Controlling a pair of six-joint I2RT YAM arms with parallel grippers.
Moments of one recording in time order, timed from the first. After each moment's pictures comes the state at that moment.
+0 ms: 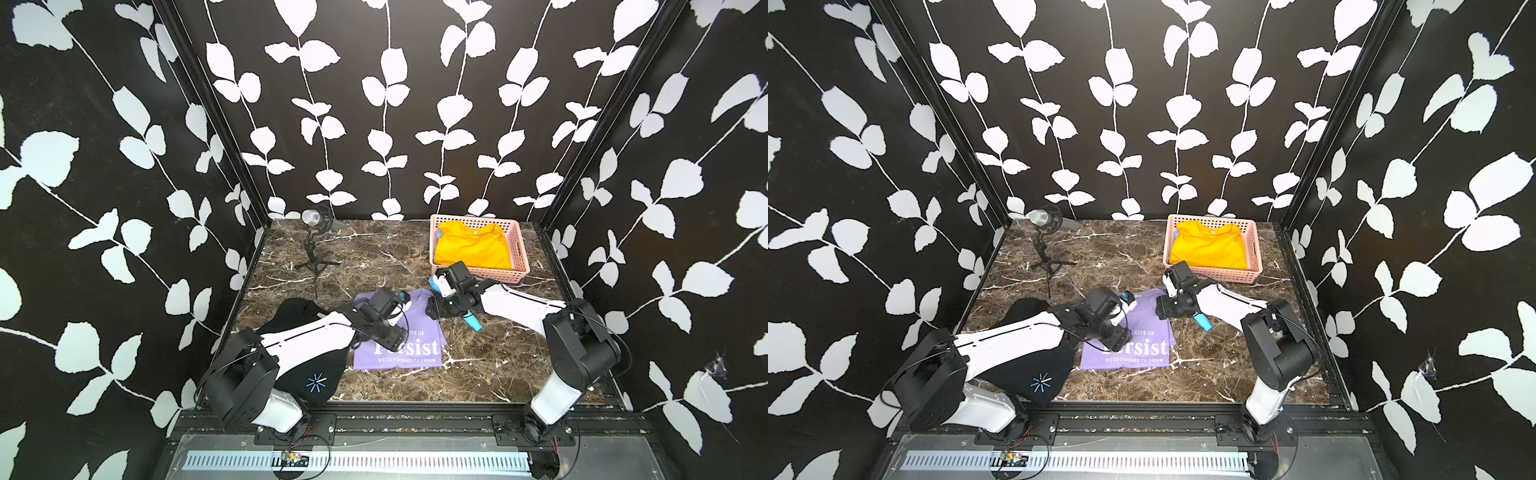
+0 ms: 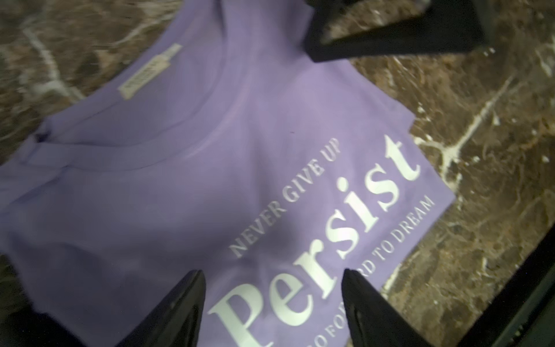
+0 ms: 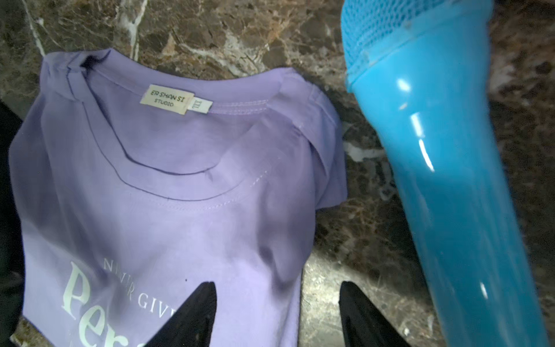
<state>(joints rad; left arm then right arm) -0.78 1.42 0.84 -0.43 0.05 -0.11 0.56 1.72 1.05 -0.42 -0.21 0.32</state>
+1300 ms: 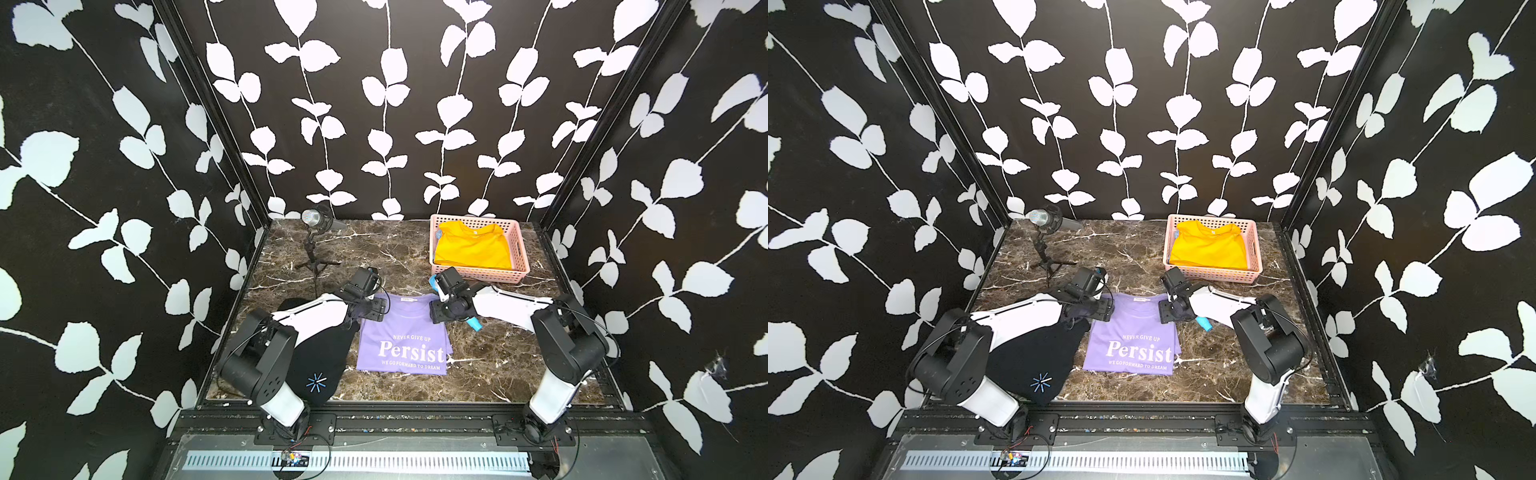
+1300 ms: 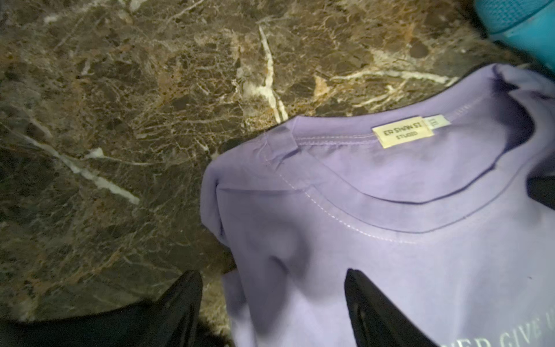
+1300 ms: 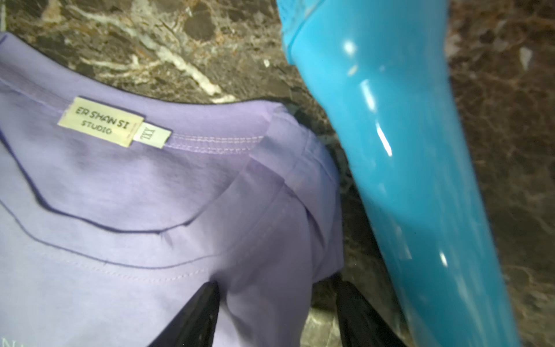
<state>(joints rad) -0.57 1.62 0.92 -0.34 -0.05 -0.22 0.59 1.78 1.04 -0.43 -0.03 0.35</state>
